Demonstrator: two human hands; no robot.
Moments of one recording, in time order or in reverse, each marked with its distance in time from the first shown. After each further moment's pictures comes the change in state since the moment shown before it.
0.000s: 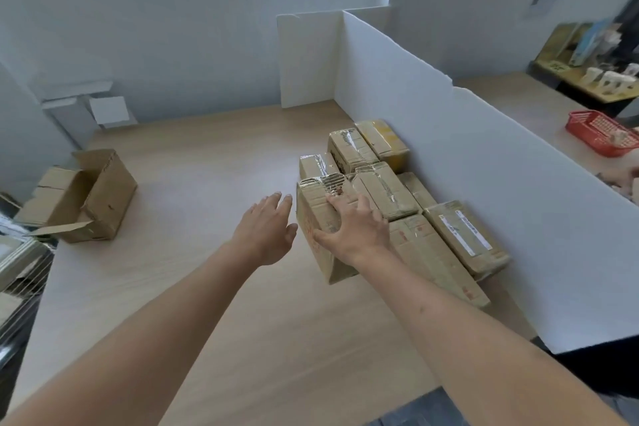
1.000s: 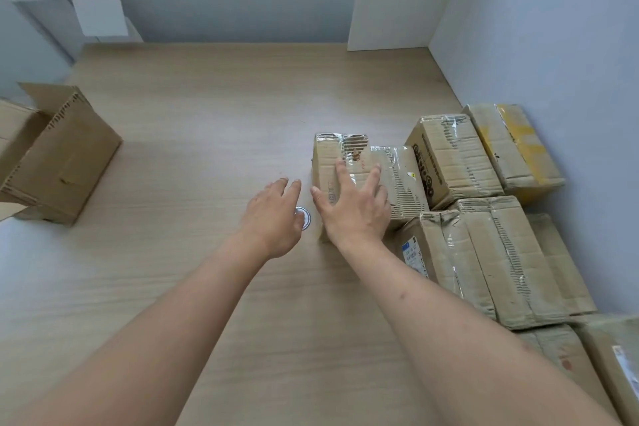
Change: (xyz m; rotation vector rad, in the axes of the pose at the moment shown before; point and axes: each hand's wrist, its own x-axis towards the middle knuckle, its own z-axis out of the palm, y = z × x) left_hand 0.234 -0.139 0.123 -0.181 -0.128 -0.293; right_hand 0.300 -0.077 0.189 -0.039 -0.042 -0.021
